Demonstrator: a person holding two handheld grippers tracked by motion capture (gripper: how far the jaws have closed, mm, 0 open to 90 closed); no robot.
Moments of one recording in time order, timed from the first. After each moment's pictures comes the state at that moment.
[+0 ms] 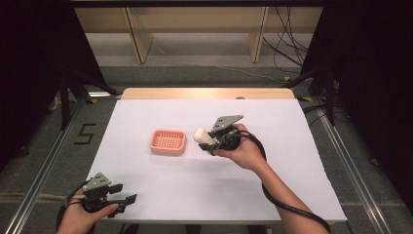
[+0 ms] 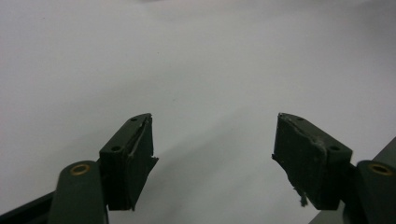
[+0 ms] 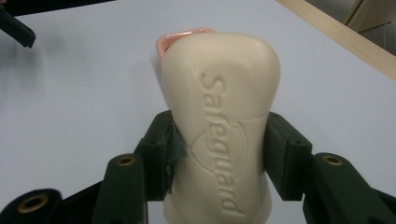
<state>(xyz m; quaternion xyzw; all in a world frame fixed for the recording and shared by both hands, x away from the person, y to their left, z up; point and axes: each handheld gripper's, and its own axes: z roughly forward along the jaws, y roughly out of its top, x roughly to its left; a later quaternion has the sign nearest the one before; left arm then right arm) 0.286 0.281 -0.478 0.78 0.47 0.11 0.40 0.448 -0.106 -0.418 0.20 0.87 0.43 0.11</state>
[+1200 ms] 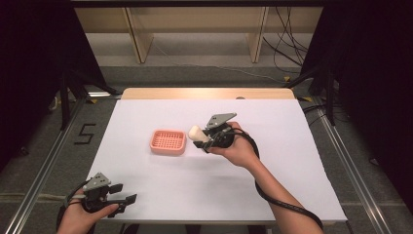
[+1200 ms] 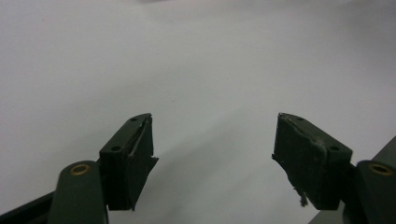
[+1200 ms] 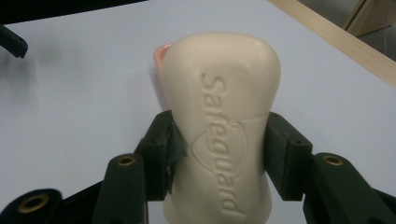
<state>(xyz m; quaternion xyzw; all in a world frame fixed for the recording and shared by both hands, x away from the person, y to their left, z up) 0.286 0.281 -0.477 0.78 0.47 0.11 0.40 0.455 -0.090 -0.420 0.21 0.87 0.44 0.11</state>
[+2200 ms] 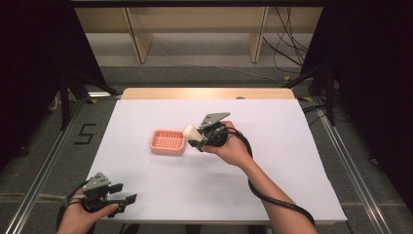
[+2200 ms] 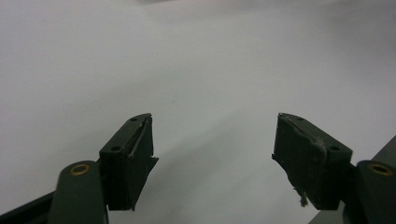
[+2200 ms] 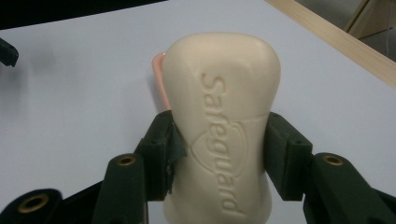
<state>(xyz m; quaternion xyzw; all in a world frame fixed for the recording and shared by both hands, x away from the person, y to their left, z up) 0.286 0.282 -0.476 0.79 0.46 0.11 0.39 0.463 -0.073 -0.425 0.20 0.87 0.44 0.11</state>
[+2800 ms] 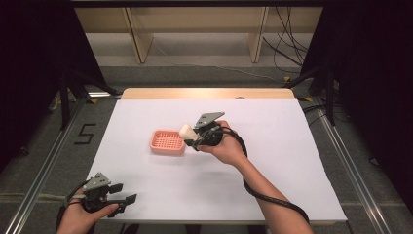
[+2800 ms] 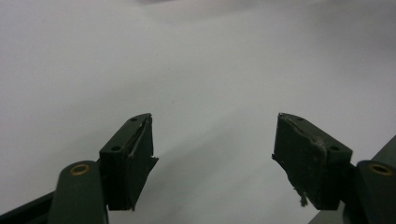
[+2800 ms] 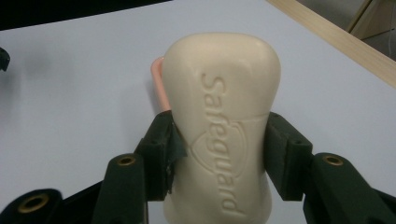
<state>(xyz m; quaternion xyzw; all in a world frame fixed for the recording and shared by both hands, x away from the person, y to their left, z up) 0.286 0.283 -0.476 0.79 0.46 0.11 0.39 0.468 -0.060 -0.430 0.20 0.87 0.44 0.11</state>
